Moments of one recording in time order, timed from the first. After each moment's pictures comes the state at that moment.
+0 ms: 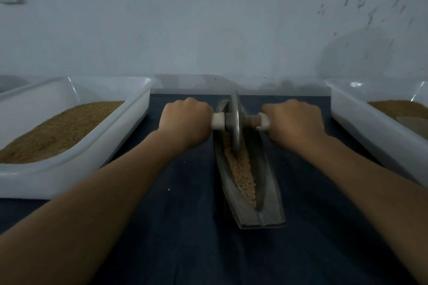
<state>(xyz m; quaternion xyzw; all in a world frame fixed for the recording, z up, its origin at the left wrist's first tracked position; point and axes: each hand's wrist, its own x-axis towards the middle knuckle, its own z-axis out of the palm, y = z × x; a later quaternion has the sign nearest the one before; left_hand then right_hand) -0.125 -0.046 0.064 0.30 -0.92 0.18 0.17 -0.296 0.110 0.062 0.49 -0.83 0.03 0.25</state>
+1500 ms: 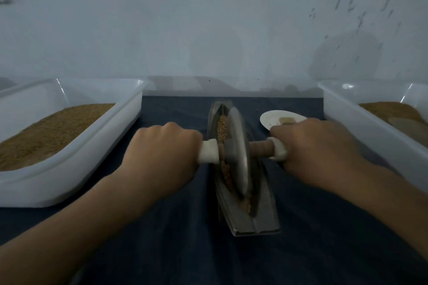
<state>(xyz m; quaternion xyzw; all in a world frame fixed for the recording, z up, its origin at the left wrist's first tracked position) -0.062 -0.011 0.049 0.21 -0.92 0.24 0.24 -0.278 0.171 0.051 0.55 -0.77 0.06 0.32</state>
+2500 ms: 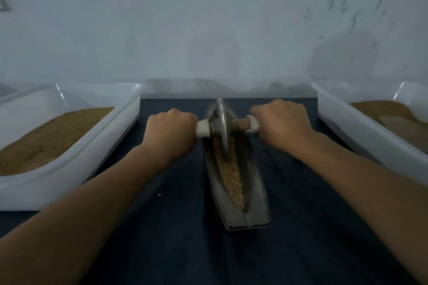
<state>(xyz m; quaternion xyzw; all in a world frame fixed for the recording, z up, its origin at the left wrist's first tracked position) -0.115 -0.042 0.057 0.32 -0.91 0.18 0.18 -0.296 0.111 0.075 0.50 -0.84 0.01 0.23</state>
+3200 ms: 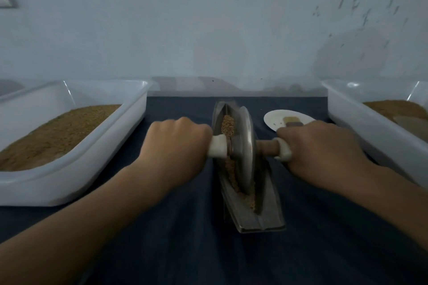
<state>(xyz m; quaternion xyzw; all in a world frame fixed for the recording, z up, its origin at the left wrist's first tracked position) -0.076 -0.009 0.051 0.21 -0.91 0.26 0.22 -0.284 0.172 0.043 0.54 -0.78 0.05 0.32</state>
